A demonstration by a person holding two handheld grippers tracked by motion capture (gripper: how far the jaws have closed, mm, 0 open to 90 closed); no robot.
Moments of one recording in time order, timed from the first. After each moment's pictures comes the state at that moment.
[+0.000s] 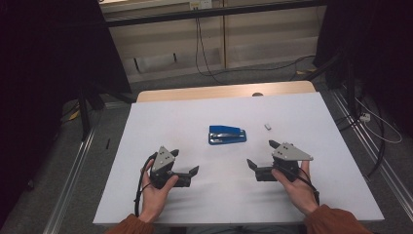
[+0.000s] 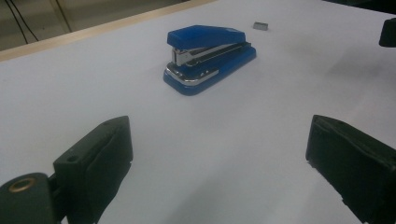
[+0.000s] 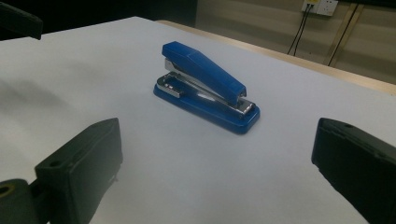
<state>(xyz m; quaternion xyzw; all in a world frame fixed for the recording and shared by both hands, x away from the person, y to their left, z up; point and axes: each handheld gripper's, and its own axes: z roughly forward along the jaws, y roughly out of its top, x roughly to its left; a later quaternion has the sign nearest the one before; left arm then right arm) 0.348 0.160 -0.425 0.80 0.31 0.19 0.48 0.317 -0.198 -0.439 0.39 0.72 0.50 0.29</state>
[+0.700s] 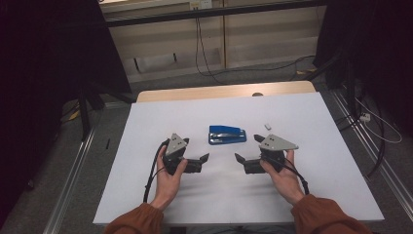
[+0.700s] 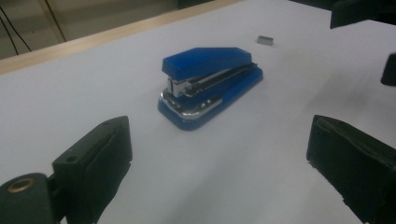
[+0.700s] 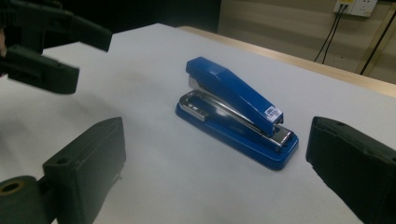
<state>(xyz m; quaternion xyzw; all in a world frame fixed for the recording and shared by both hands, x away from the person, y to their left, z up) 0.389 0.128 -0.425 0.79 0.31 0.18 0.49 0.346 -0.174 -0.438 0.37 0.73 0.52 0.25</state>
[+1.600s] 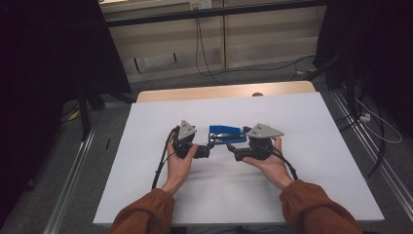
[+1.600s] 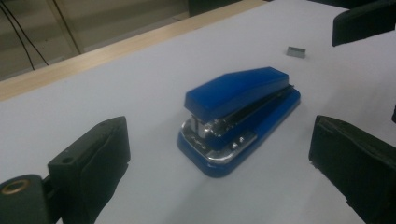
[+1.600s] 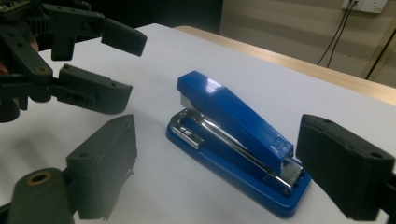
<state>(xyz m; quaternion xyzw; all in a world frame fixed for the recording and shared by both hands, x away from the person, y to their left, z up) 0.432 0.102 -0.429 0.79 0.31 0.20 0.48 0.386 -0.155 -0.437 0.36 0.74 0.52 0.24</state>
